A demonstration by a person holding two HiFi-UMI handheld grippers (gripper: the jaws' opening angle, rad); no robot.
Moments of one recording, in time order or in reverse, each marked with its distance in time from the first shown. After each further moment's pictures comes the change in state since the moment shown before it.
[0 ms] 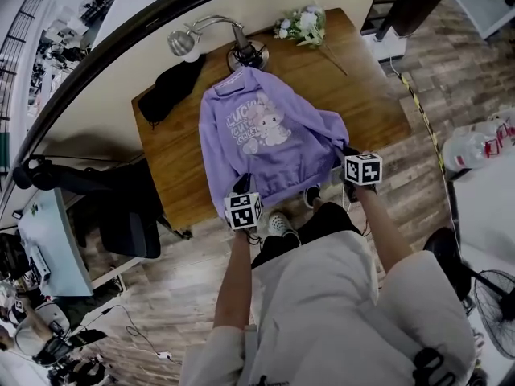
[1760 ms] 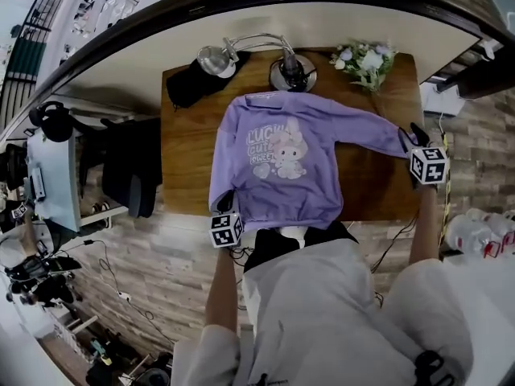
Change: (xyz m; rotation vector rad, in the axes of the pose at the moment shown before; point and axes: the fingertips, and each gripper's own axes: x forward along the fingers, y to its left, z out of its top) left arm -0.004 0.064 -0.004 -0.242 0.008 0.313; right arm 0.057 -0.151 0.281 -0.540 -0.063 0.024
